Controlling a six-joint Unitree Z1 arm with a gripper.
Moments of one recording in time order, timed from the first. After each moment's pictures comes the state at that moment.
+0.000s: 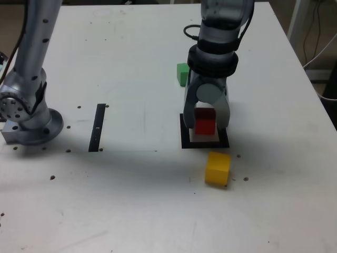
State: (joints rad) arm -0.03 2.08 -1.52 1.14 -0.03 0.09
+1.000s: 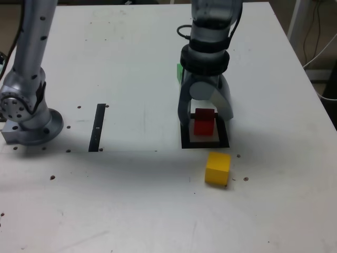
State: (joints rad) arm 0.01 2.03 -1.43 1.08 -0.02 0.12
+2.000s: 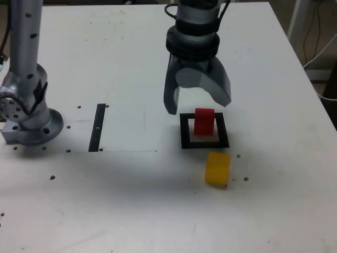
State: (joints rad) arm -0.09 1.93 -1.49 1.23 0.02 0.04
